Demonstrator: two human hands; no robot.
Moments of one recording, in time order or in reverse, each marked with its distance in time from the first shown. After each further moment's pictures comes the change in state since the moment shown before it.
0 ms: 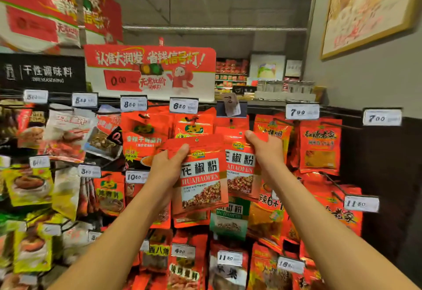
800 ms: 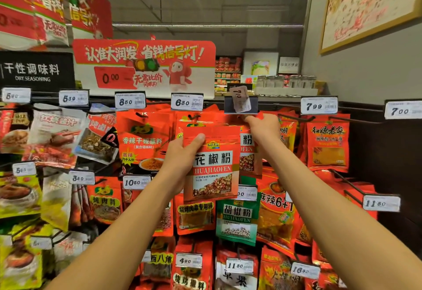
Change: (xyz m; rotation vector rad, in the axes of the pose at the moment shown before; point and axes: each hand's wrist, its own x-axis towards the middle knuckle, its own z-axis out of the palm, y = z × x) left_hand 0.048 -0.001 0.011 0.046 -0.149 0.027; right_hand 0.074 -0.004 0.046 -0.287 0.142 -0.066
